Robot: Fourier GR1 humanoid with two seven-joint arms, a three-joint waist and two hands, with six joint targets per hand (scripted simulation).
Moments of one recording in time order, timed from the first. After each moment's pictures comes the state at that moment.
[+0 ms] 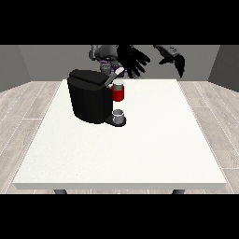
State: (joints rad) left arm -0.45 0.07 0.06 -1.40 -0.09 -0.33 -0.13; right arm -0.96 -0.39 -0.13 -1.32 0.19 -0.08 0.60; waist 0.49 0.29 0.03
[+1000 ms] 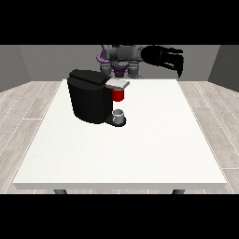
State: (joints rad) left arm -0.45 0.06 0.02 -1.49 -0.10 -0.32 -0.07; right arm -1.12 -0.22 -0.07 -1.14 0.15 -0.04 0.16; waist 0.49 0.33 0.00
